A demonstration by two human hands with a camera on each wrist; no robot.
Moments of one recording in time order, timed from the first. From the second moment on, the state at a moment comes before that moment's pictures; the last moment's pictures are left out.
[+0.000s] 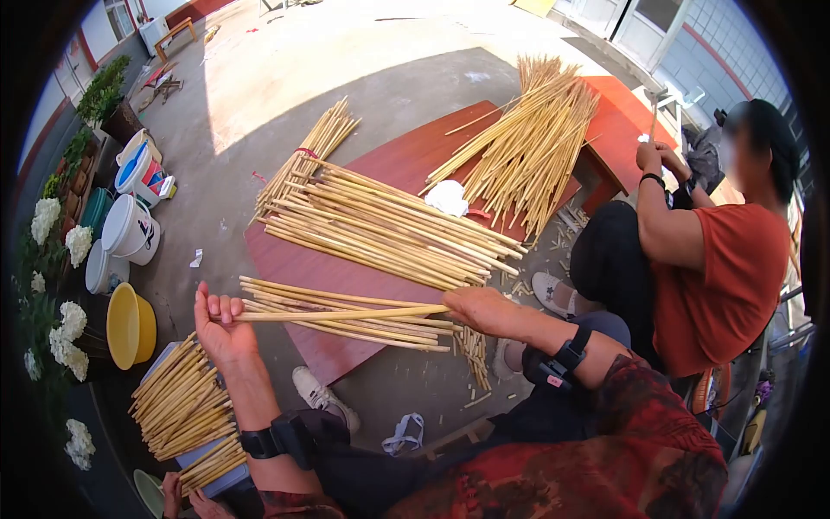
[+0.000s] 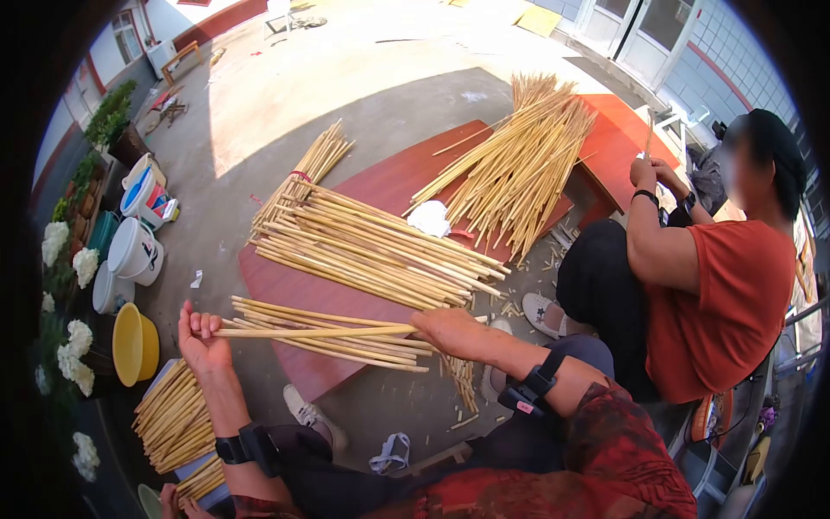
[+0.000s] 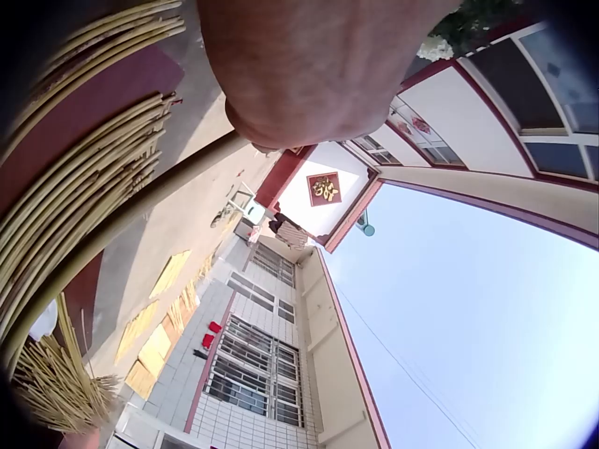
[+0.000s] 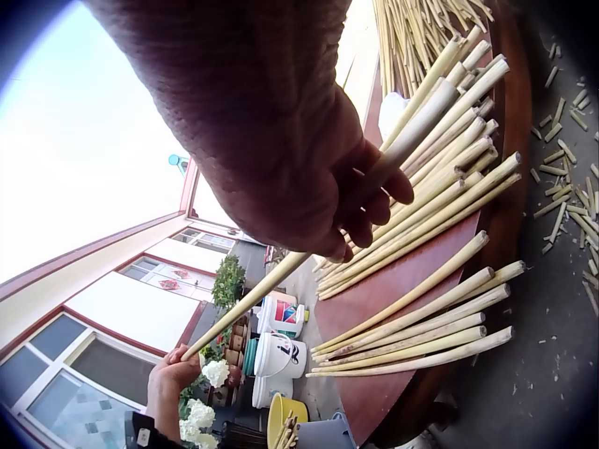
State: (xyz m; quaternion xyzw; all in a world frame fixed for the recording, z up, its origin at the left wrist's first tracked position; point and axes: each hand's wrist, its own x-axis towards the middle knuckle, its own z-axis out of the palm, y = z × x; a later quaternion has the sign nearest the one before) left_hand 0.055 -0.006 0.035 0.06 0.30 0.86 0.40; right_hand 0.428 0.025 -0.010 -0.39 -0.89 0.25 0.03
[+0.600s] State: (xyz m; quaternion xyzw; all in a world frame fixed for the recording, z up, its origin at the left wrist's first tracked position) left_hand 0.107 -0.014 0.043 0.13 0.43 0.72 0.53; right_hand 0.369 0.038 -0.070 -0.41 -0.86 0.28 0.10
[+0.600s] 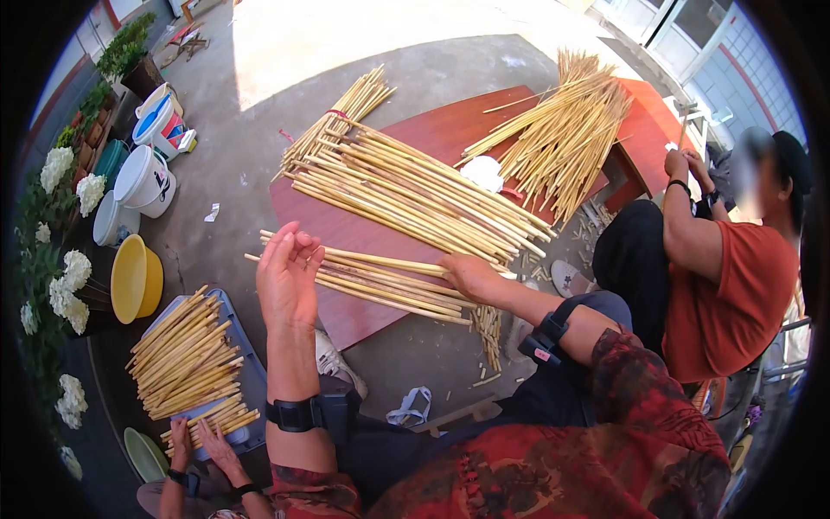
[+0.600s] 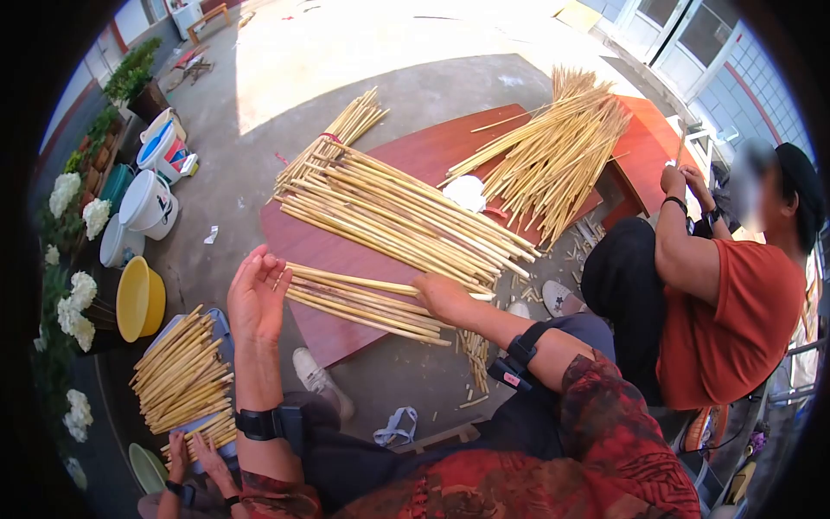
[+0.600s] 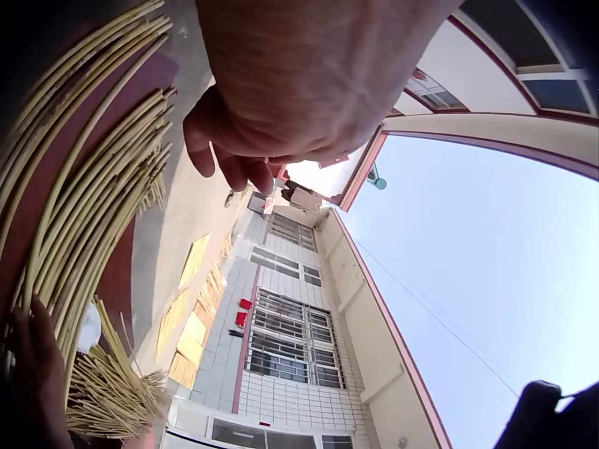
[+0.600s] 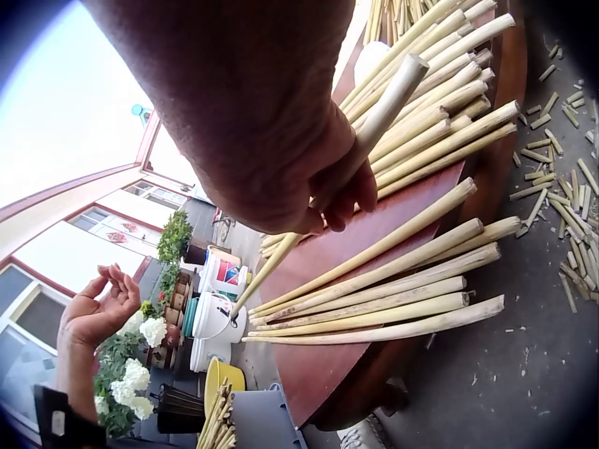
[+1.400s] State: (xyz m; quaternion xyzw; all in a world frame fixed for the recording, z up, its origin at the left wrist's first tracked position) left_hand 0.136 -0.021 0.038 0.21 0.42 0.63 0.62; right_hand 0.334 0.045 -0.118 -0.40 -0.91 0.12 -0.02
